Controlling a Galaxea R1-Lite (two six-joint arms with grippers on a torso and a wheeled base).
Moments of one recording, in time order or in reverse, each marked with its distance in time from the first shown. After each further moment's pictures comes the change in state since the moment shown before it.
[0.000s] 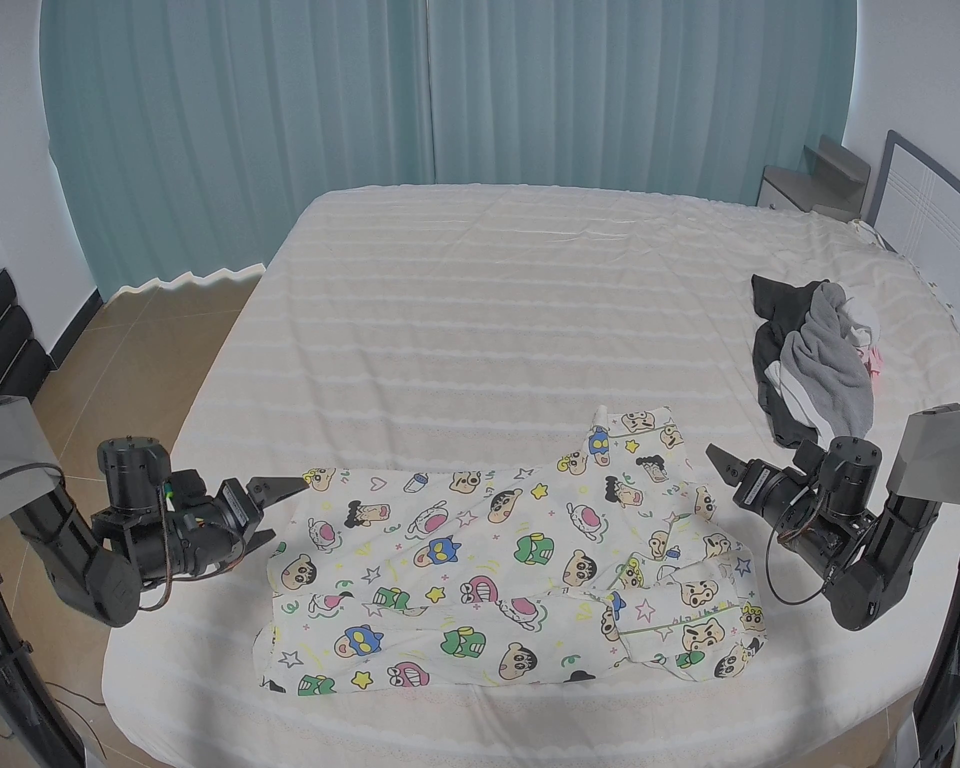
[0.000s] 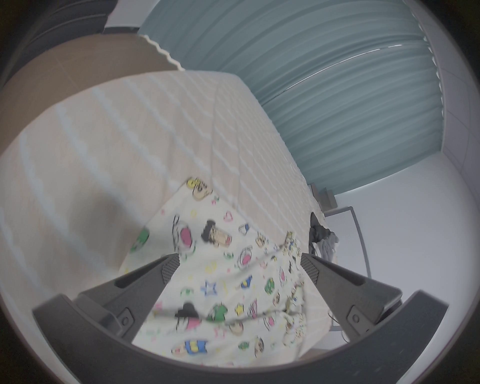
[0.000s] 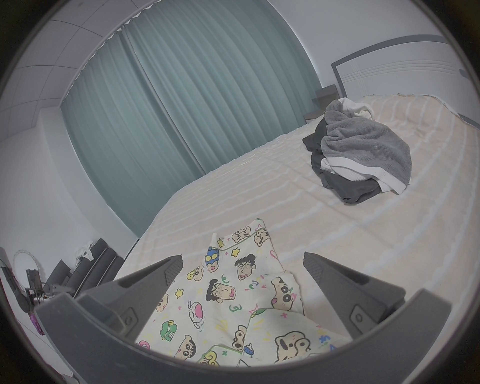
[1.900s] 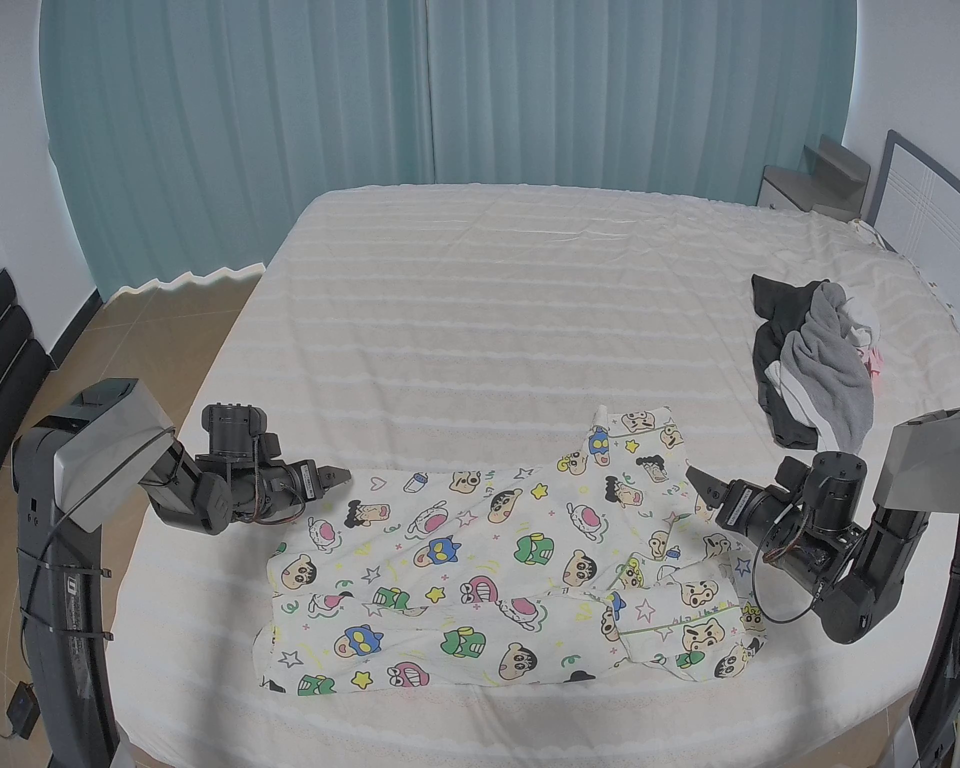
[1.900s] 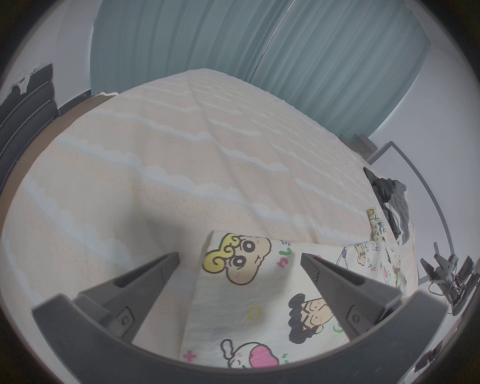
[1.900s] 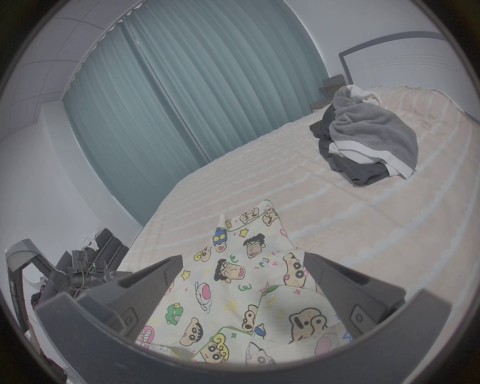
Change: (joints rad) left arm -0.024 0.463 -0.754 0.450 0.216 0.524; right arm 0.058 0.024 0.029 0.000 0.000 0.000
